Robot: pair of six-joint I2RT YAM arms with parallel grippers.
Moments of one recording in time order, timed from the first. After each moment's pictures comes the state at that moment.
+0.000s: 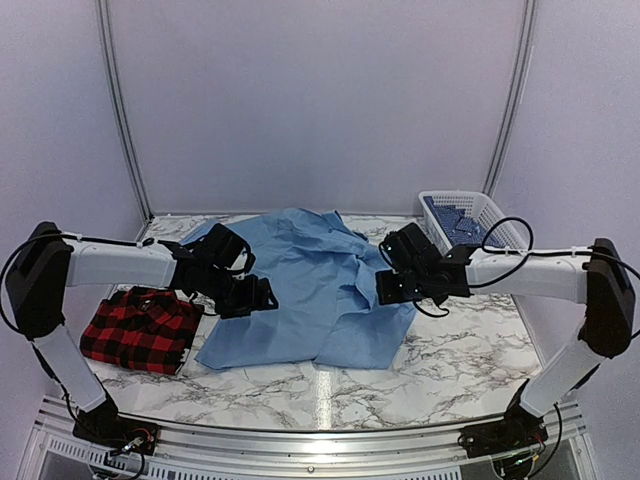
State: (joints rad) left arm -0.68 1.68 1.05 -0.33 0.19 -0.68; right arm 0.76 1.56 1.05 -0.40 0.36 0.47
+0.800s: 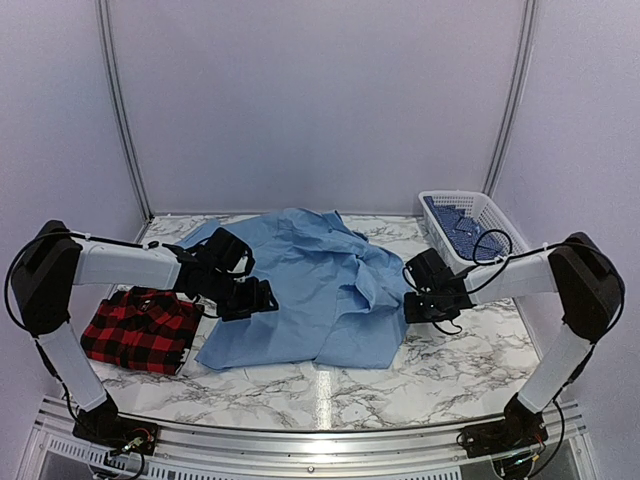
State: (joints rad) left arm -0.68 1.72 1.02 -0.28 0.18 -0.72; right arm 0.55 1.65 0.81 -0.22 0.27 0.47
